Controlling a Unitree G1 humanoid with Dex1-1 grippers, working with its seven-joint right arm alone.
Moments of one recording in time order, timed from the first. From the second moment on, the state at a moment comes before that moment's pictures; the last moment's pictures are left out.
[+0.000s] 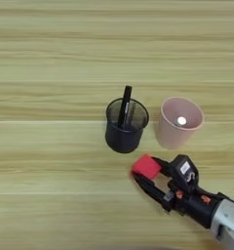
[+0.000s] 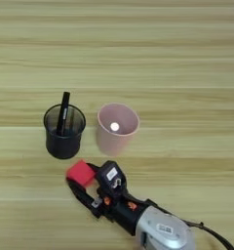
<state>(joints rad) 0.47 -0.35 0.14 -0.57 0.16 0.34 0.60</state>
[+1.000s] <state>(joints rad) 0.38 -0.30 0.25 -0.46 0.11 0.32 0.53</state>
